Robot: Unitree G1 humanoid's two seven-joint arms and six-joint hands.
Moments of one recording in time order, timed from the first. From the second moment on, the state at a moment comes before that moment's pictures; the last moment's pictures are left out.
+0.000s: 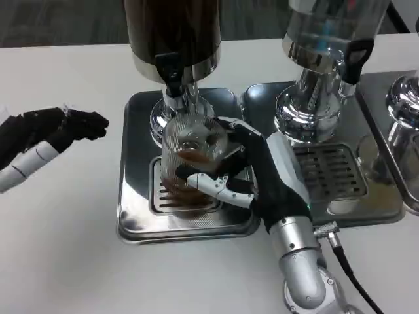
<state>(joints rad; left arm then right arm) -0.39 0.66 0.19 1.00 -0.15 -0.98 -0.75 -0.22 0.02 0.32 0.35 -0.47 -0.16 -0.32</state>
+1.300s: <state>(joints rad) -0.39 0.66 0.17 1.01 -0.14 -1.02 -0.74 -0.13 -0.08 0.29 0.13 -0.51 -0.04 -0.19</state>
